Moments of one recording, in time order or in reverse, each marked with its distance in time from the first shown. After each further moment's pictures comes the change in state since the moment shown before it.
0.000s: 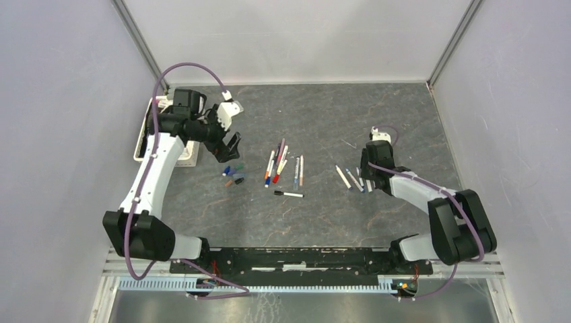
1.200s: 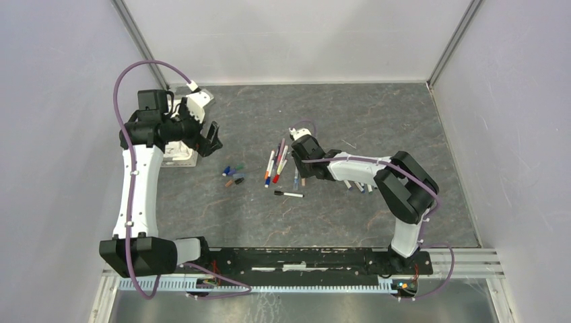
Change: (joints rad) left arm 0.195 -0.122 0.059 -0.018 0.045 -0.092; right arm 0.502 0.436 0.516 -0.142 -0.005 -0.011
